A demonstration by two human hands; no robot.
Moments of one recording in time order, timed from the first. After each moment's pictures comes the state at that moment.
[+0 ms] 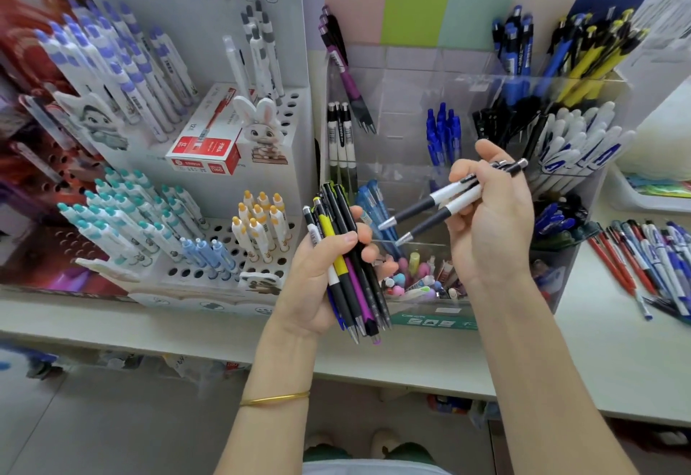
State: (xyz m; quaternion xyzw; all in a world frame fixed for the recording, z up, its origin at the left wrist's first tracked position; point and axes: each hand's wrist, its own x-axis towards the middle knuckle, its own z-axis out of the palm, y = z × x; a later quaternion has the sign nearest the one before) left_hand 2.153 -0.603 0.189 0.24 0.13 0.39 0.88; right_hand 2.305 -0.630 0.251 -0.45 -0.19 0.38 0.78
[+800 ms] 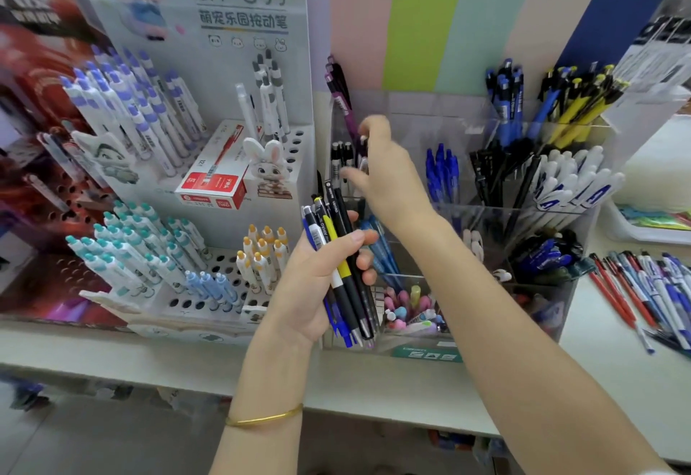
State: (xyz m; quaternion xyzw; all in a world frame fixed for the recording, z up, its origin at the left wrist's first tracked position) left_hand 2.155 -0.583 0.226 0.32 0.25 0.43 0.81; right_hand 2.280 -0.530 0.266 -0.66 -0.64 0.09 0.37
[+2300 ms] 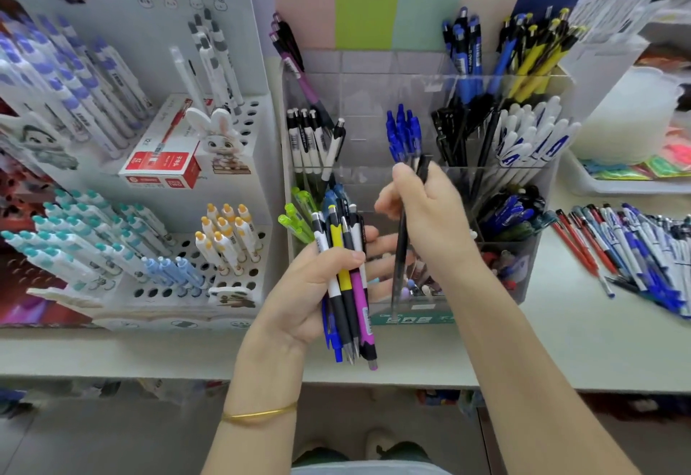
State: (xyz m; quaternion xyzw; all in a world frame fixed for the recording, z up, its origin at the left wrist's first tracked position) left_hand 2.169 -0.615 0.219 0.30 0.25 0.28 0.88; right_hand 2.306 -0.629 0.251 -0.67 -0.43 0.28 0.54
